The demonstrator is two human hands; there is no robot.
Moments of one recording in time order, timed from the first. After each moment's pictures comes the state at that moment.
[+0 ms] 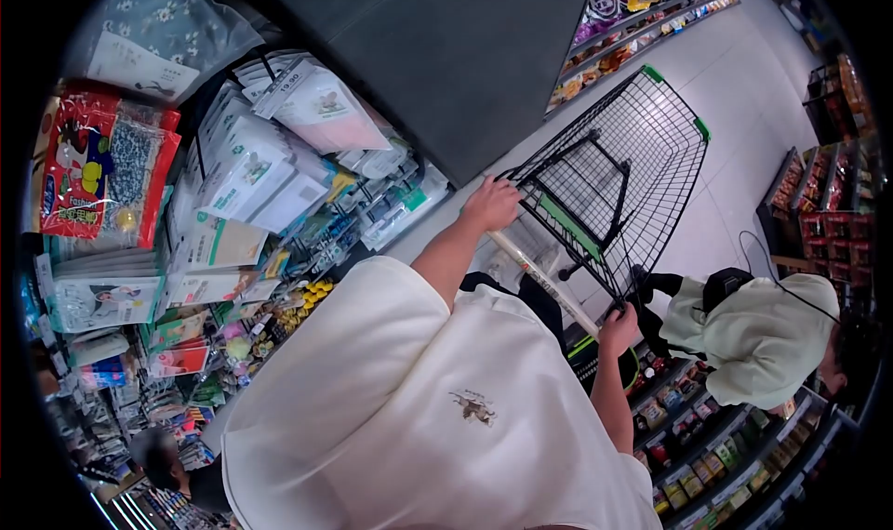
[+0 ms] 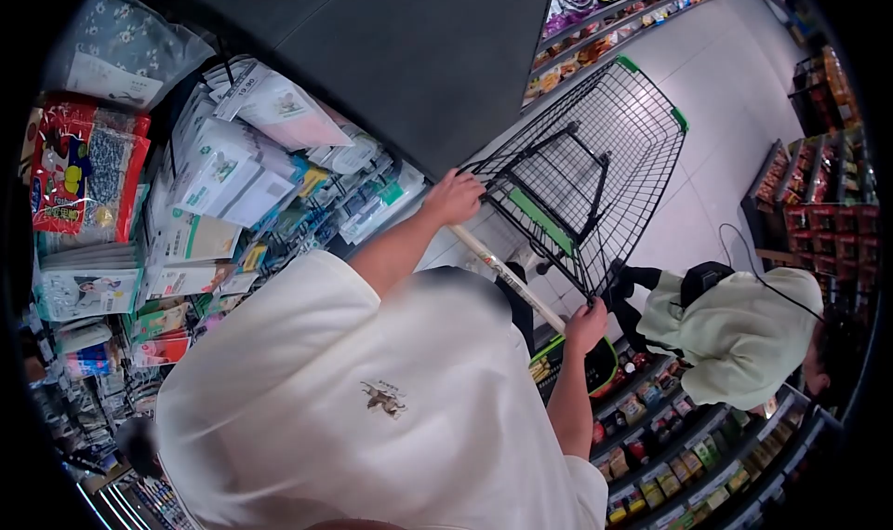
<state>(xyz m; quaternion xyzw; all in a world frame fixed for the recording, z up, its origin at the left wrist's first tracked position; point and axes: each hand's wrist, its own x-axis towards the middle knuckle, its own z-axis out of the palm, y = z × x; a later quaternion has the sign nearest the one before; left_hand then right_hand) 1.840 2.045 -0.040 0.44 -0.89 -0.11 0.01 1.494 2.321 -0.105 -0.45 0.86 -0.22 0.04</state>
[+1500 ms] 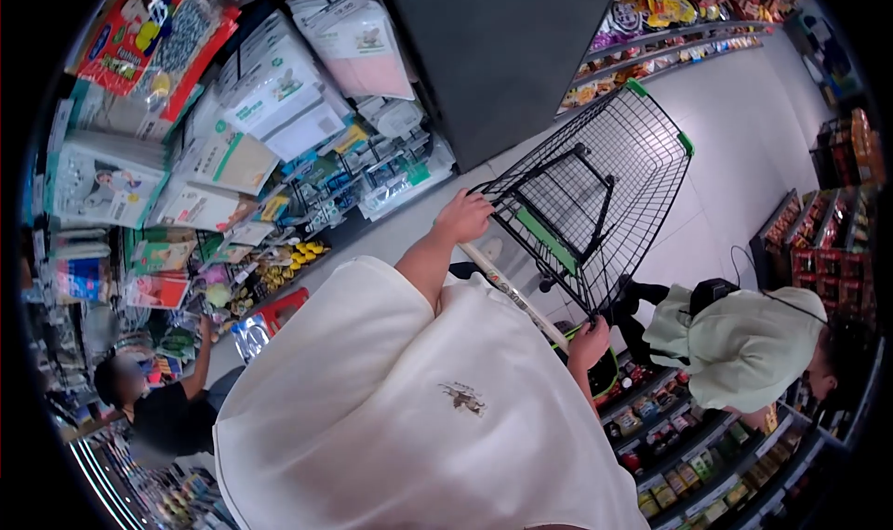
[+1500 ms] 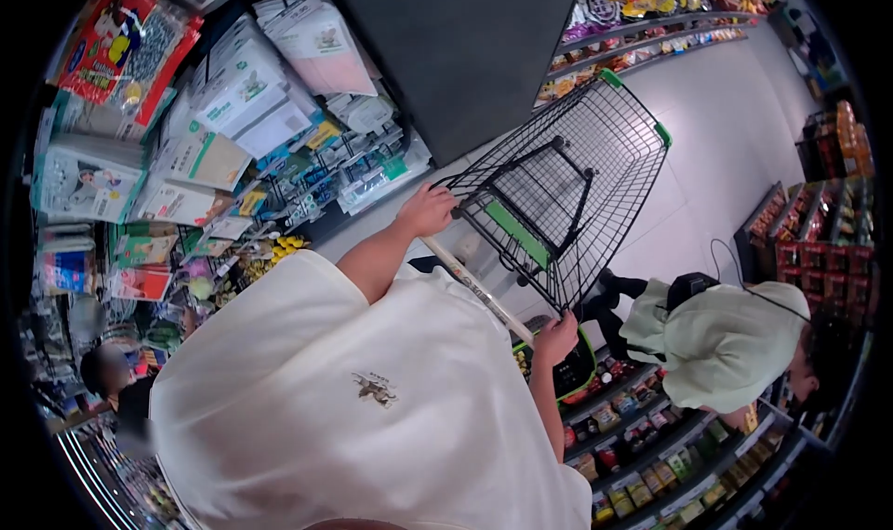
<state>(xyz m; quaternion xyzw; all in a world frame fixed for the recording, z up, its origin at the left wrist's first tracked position) 1.893 2.185 -0.060 0.49 -0.87 -0.08 0.03 1.515 2.423 -0.111 -0.49 0.85 -0.17 0.09</state>
